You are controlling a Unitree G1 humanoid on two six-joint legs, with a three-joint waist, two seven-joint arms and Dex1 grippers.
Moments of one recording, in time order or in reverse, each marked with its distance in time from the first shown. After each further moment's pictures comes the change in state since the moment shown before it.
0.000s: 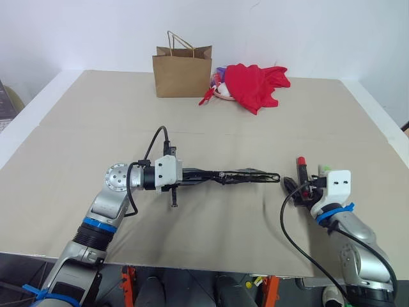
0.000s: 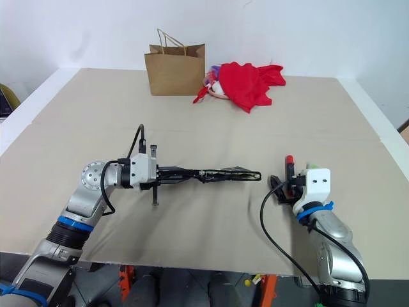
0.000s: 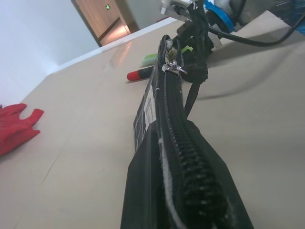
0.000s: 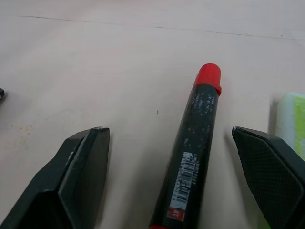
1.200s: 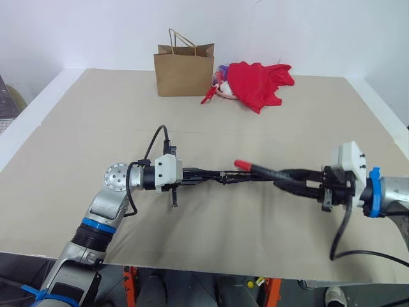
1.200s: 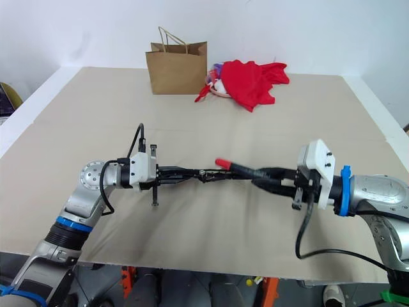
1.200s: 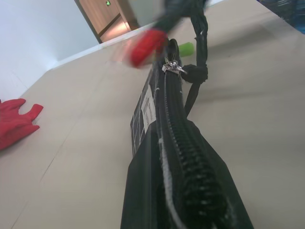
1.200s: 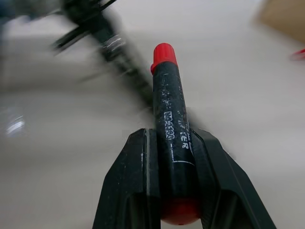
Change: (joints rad) left arm 0.004 0.003 0.000 -0.029 -0.010 0.035 -0.006; right arm -0.059 -0.590 0.004 -0.224 0.348 0.064 0.840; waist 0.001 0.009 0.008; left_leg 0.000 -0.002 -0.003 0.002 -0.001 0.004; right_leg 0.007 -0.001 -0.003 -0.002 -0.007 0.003
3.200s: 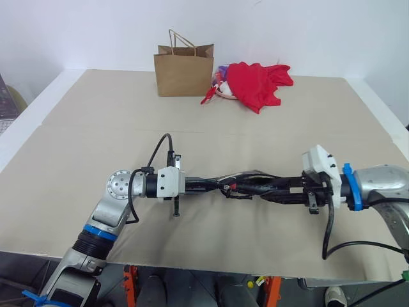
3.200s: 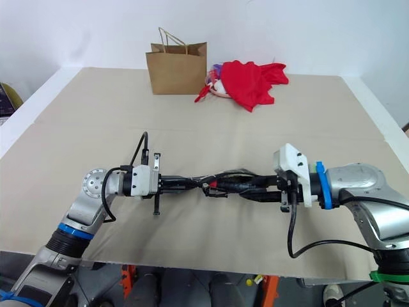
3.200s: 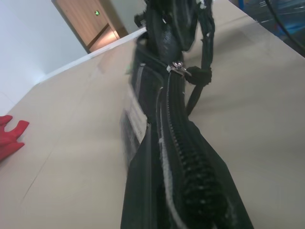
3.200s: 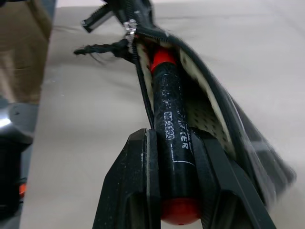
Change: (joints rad) left arm 0.051 -0.004 -0.033 -0.039 0.013 -0.068 -0.013; right arm -0.207 -0.006 0.247 0.085 -0.071 0.058 0.086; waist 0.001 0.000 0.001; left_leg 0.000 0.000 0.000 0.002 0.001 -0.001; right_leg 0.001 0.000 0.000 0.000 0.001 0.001
